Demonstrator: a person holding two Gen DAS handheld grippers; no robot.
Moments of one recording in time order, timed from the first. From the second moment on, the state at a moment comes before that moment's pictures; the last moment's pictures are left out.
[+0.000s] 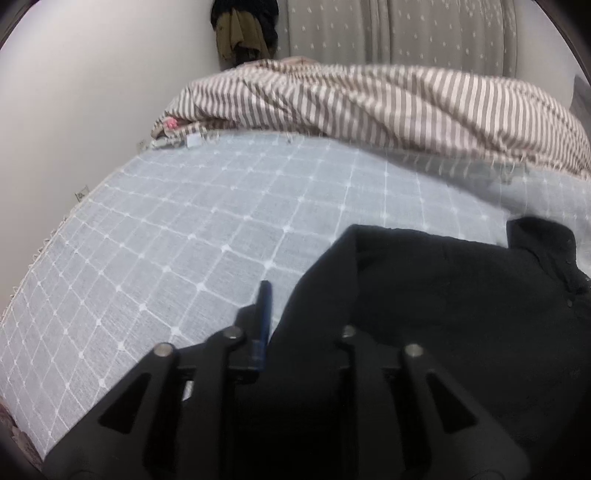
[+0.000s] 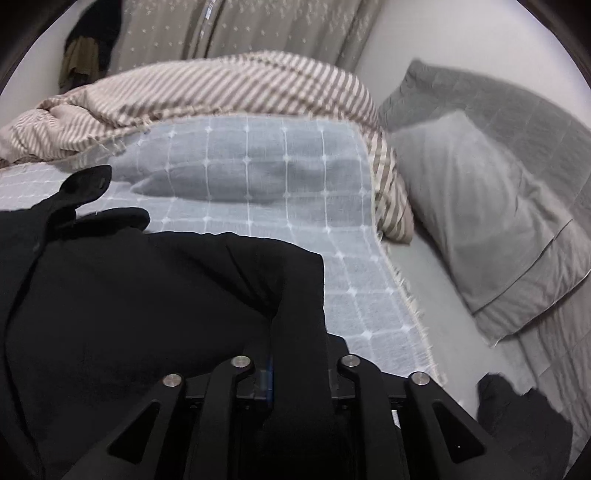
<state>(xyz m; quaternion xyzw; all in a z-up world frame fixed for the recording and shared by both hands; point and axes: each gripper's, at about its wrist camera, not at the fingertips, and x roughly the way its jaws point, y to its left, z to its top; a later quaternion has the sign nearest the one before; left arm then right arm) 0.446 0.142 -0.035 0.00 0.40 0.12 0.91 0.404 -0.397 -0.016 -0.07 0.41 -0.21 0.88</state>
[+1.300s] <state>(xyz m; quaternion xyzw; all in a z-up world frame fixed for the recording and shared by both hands) 0.071 0.141 -0.086 -0.12 0.56 -0.18 0.80 0.026 -0.333 0.000 0.18 0.46 -0.01 0.87</state>
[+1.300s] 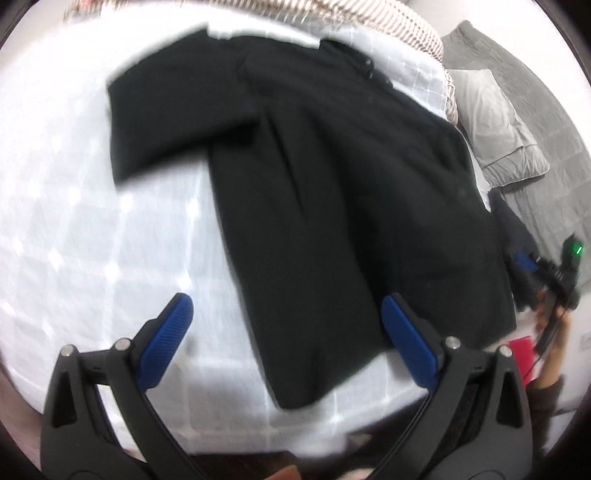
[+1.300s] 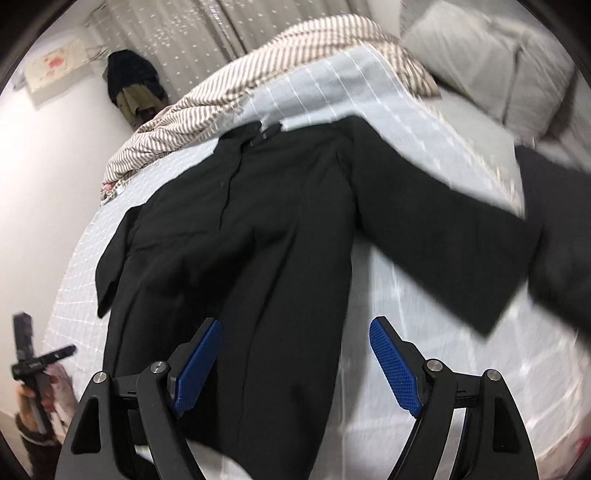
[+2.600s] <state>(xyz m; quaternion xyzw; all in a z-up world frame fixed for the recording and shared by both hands) -0.013 0.209 -0.137 -0.11 0.57 -0.07 0.81 -0.092 -0.359 -0.107 0.24 0.54 -0.07 0.80</state>
